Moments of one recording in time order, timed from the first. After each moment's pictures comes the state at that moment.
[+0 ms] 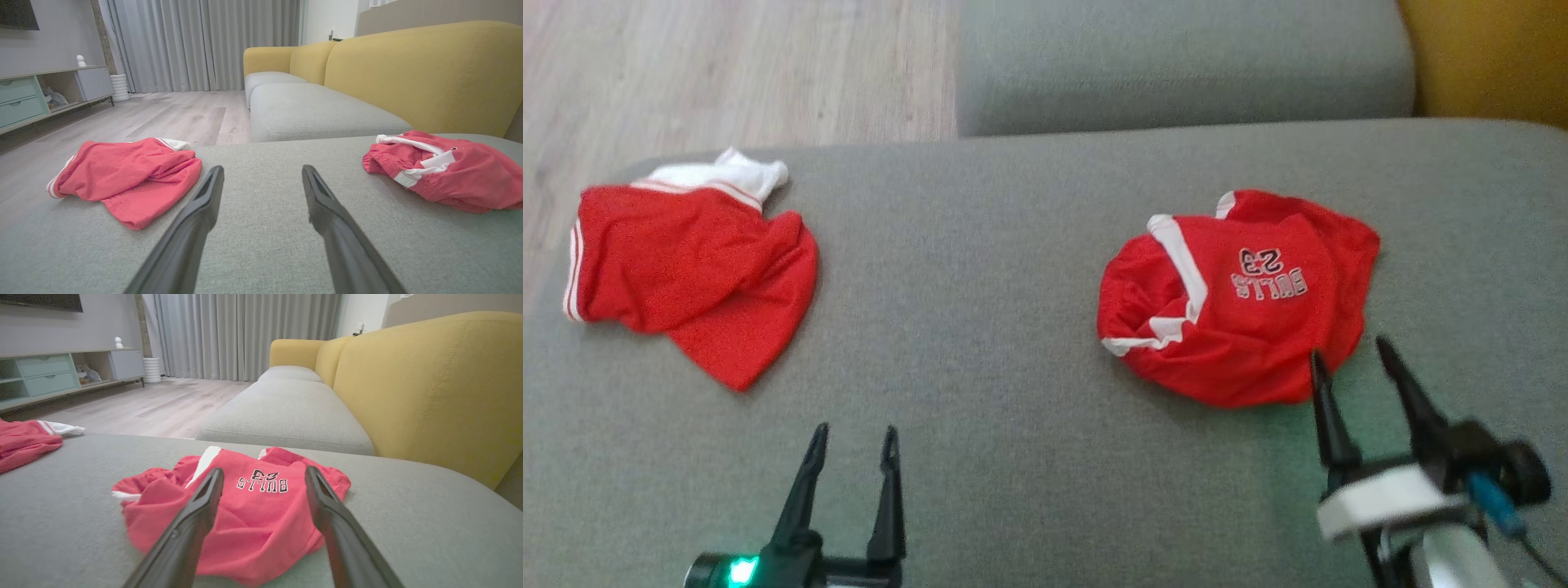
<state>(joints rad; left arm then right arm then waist) 0.16 0.06 -0.20 0.09 -0.07 0.04 -0.25 0.01 -0.05 0.00 0.25 -0.03 0.13 -0.26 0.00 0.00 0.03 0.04</state>
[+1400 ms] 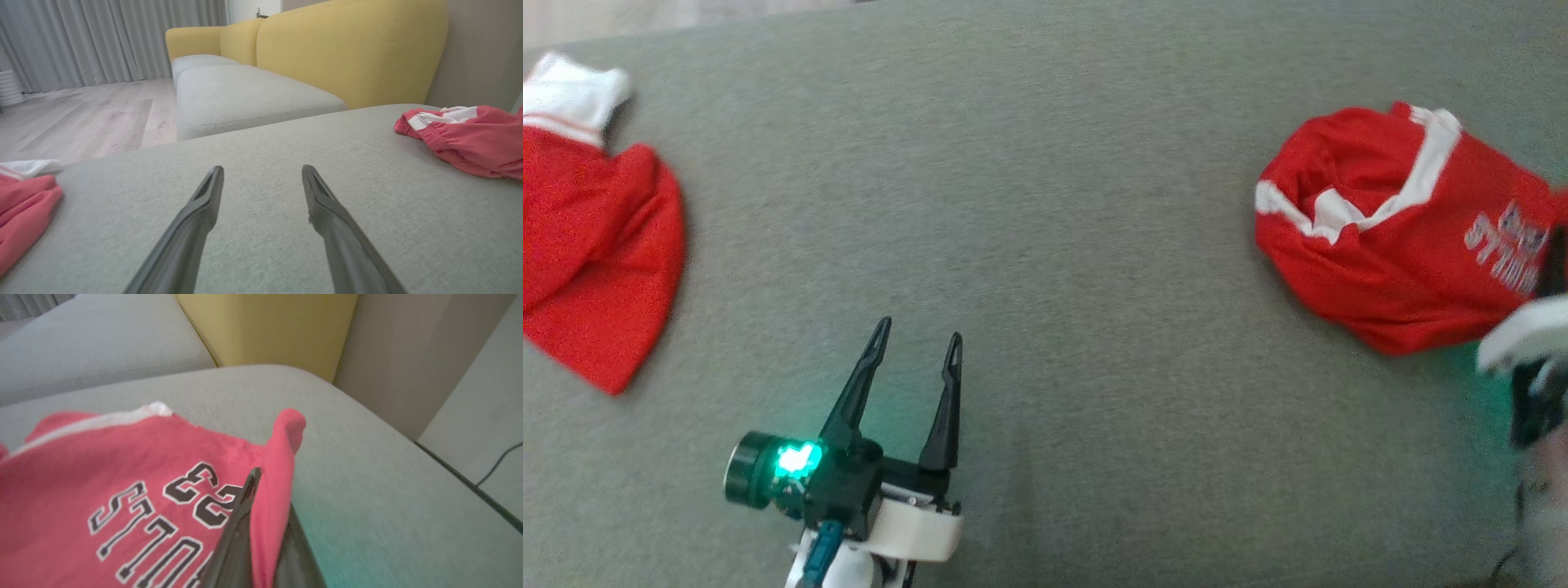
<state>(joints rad) -0.05 0.07 -0.33 0.10 -0.02 0.07 -0.25 -0.58 -0.24 -0.32 0.92 0.03 0.13 -0.25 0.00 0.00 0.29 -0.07</state>
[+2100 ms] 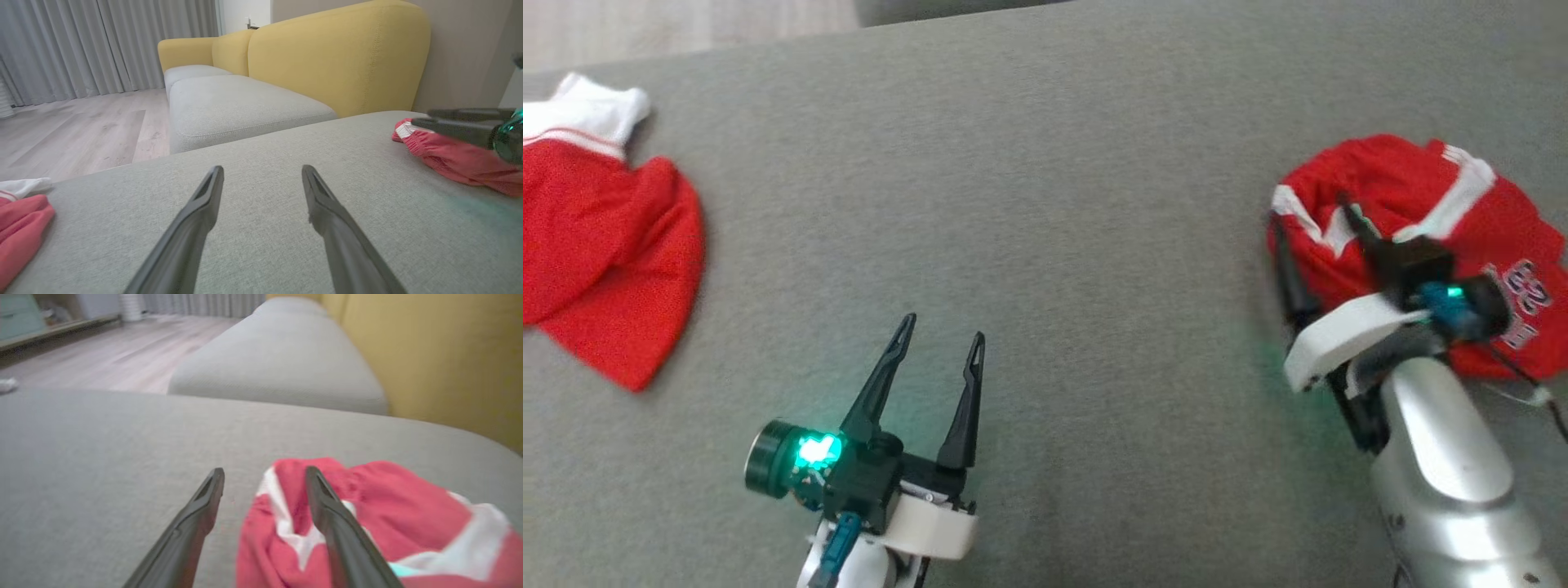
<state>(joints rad) -0.09 0.07 -0.37 0.14 -0.02 0.04 -0.25 -0.43 -0.10 0.11 0.54 0.01 0.13 -0.13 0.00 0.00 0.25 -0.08</state>
